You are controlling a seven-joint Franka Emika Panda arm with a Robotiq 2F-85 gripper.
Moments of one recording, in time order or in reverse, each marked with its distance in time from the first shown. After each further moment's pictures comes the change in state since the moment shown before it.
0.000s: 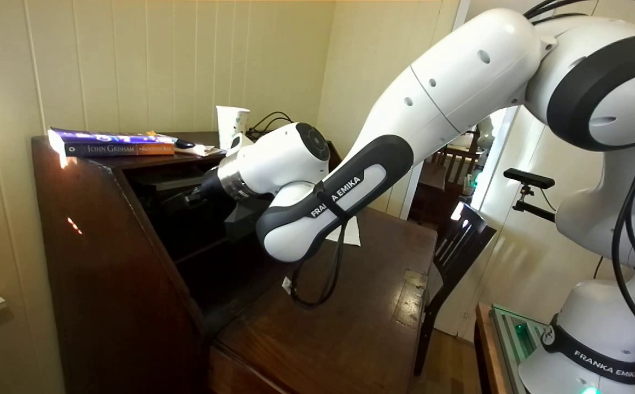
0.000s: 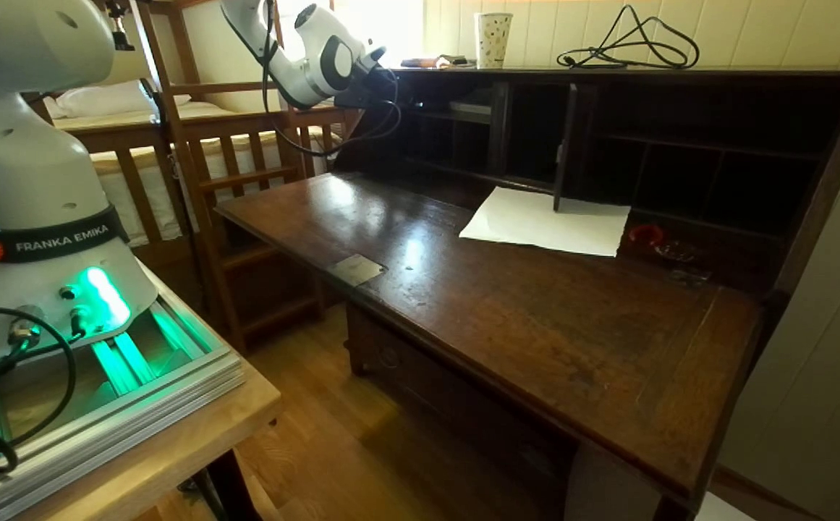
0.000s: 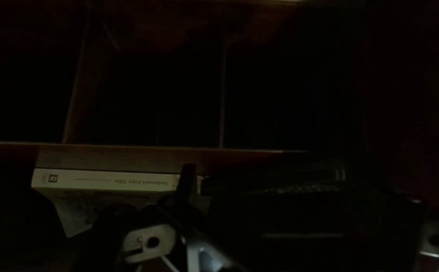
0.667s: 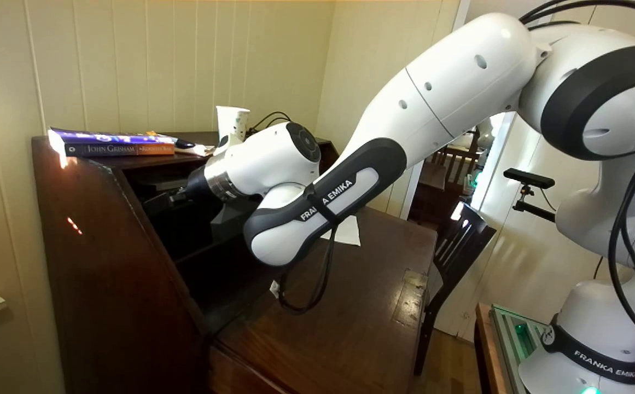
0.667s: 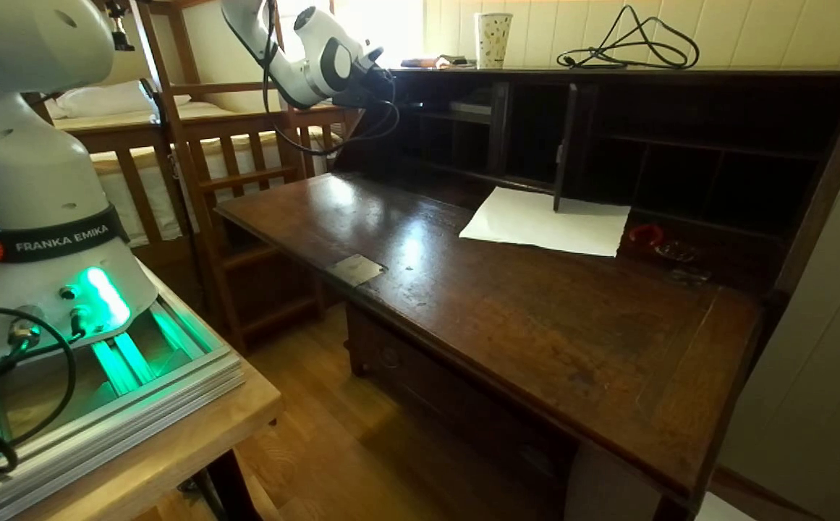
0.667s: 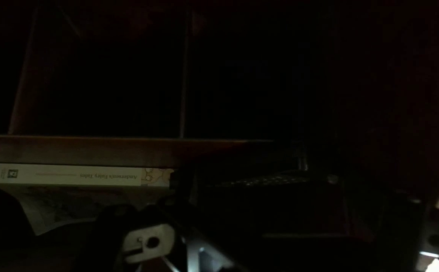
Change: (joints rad) arm -0.008 -0.037 0.025 0.072 0.013 -0.008 0.003
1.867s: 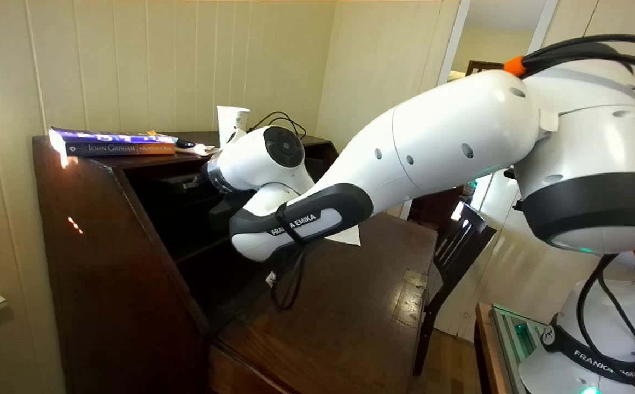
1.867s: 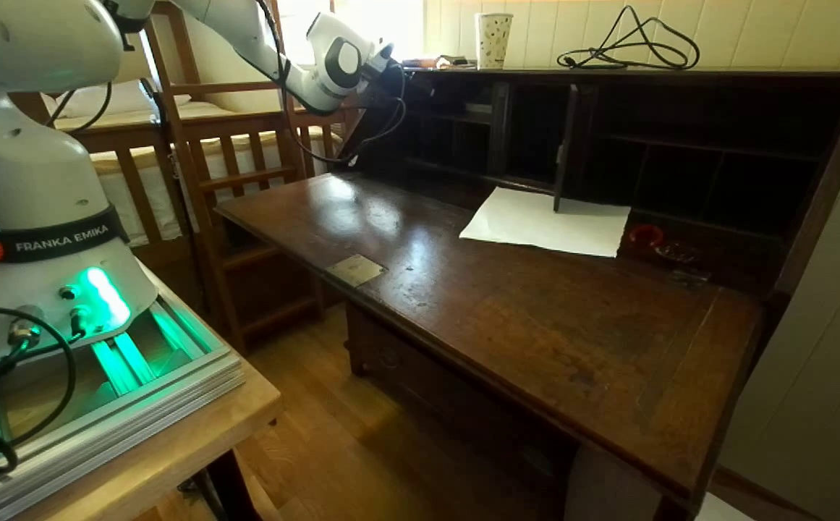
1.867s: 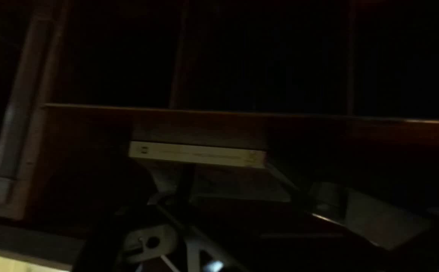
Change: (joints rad) arm 0.264 -0.298 -0.446 0.066 0.326 -0.189 0.102
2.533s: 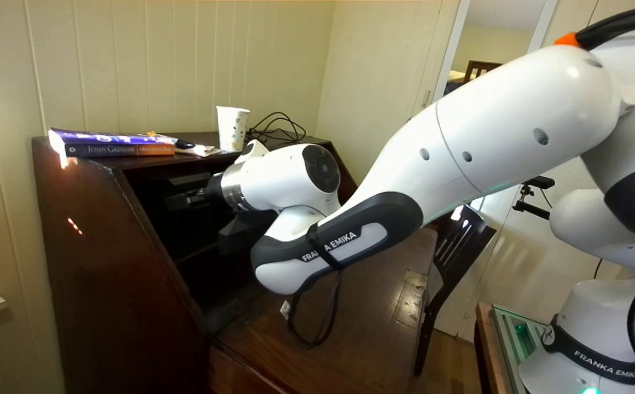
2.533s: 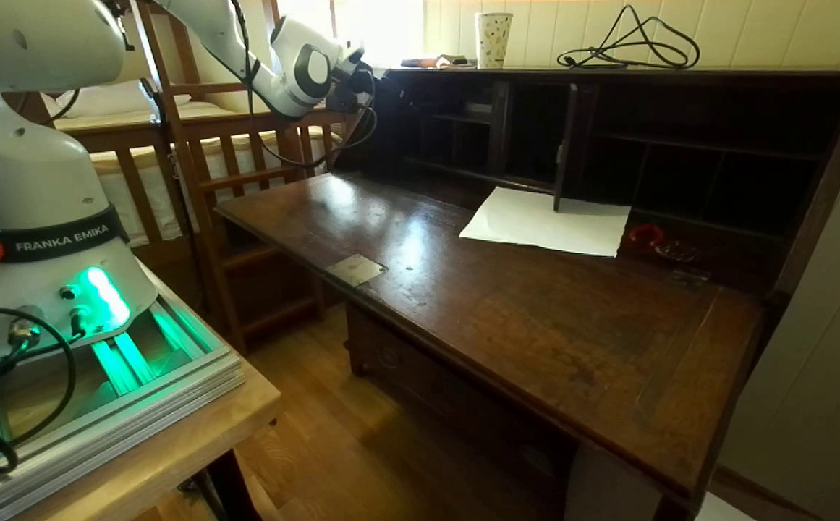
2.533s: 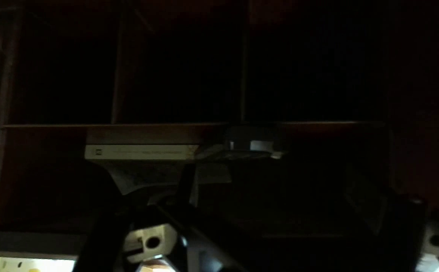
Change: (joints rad) arm 0.131 0.124 0.064 -0.209 0.004 0.228 0.014
